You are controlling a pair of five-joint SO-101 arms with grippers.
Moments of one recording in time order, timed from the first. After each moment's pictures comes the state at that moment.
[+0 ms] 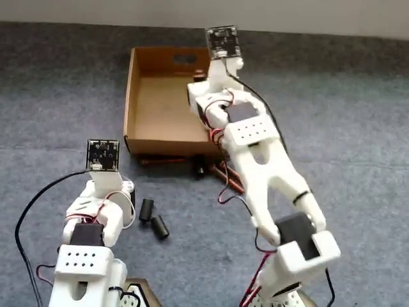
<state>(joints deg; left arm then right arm) -5.1 -72.3 86.3 40.3 1.5 -24.2 6.9 4.3 33.4 -6.6</state>
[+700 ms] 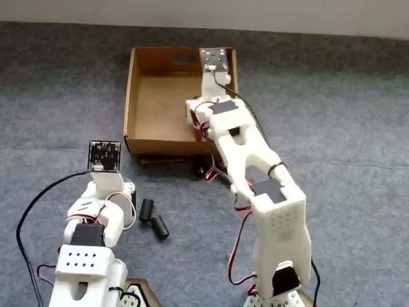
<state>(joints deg) -4.6 -72.3 86.9 40.3 1.5 -24.3 32.5 -12.2 38.0 -11.8</state>
